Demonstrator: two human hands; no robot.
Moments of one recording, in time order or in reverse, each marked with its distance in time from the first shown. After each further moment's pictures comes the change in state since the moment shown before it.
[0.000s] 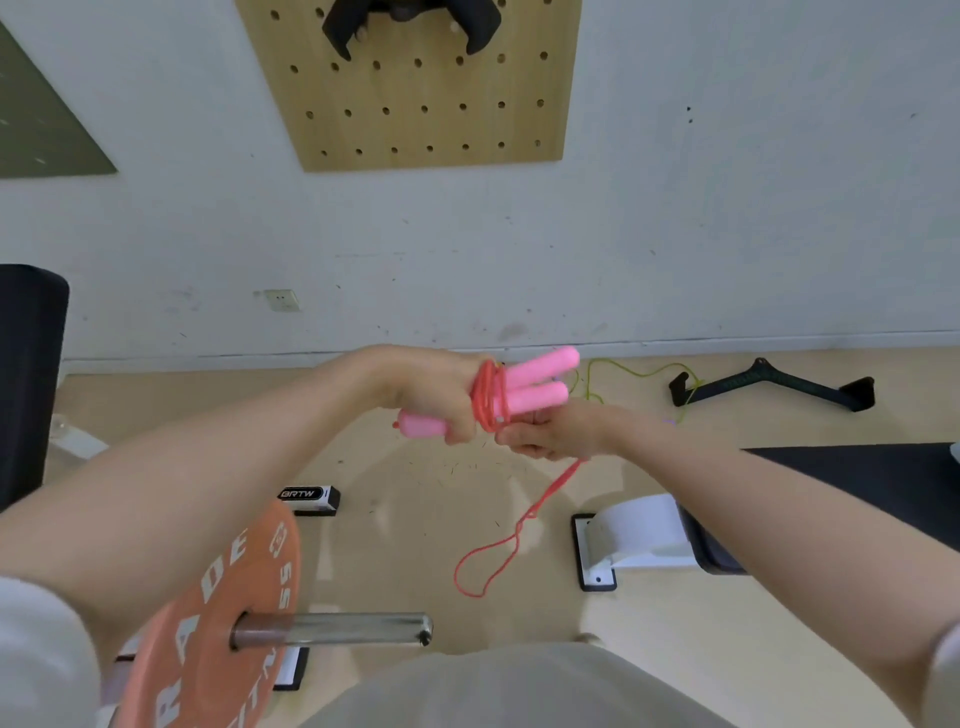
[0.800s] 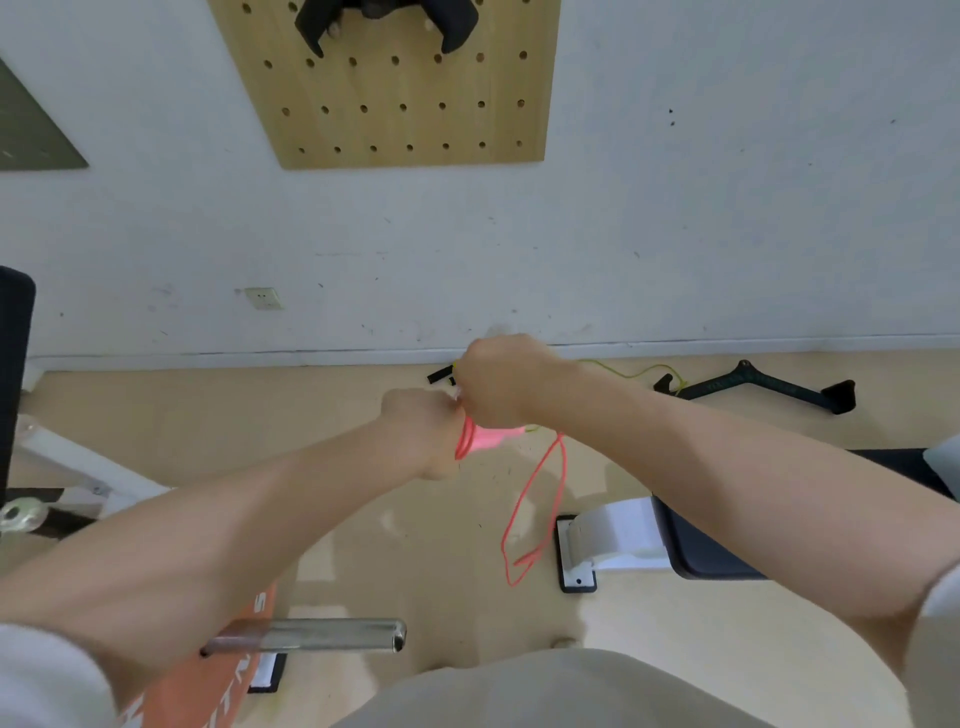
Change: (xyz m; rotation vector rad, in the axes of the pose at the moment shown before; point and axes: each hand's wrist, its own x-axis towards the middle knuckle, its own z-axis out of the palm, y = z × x) left_hand 0.047 0.006 0.044 0.768 0.199 -0.356; right_hand 0.007 -0.048 -0.037 -1.010 0.305 -0.085
